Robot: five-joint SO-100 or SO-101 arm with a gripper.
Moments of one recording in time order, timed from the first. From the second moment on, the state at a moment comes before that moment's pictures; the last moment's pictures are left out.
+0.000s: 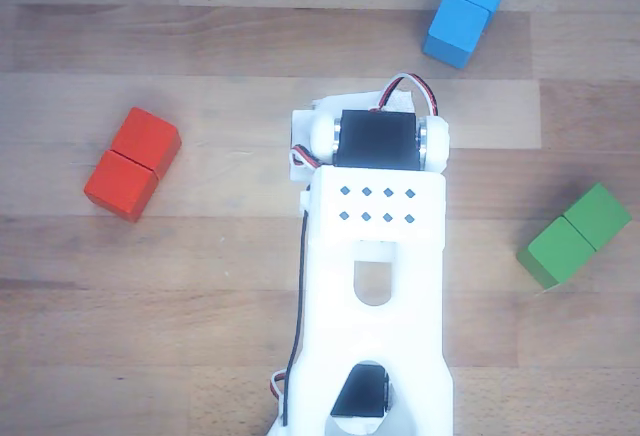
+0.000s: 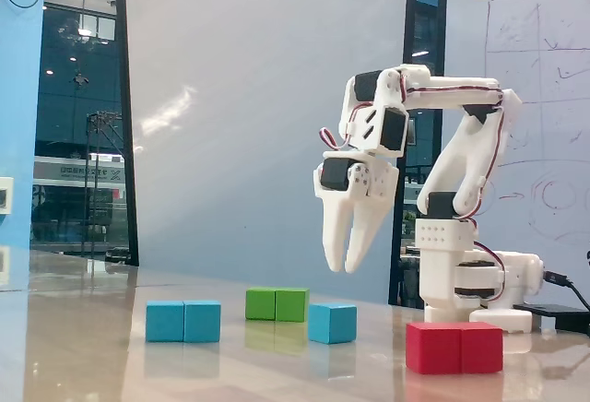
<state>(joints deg) -0.3 123.6 129.9 74.0 -9.8</state>
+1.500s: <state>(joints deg) -0.9 110.4 134.9 65.2 -9.5</state>
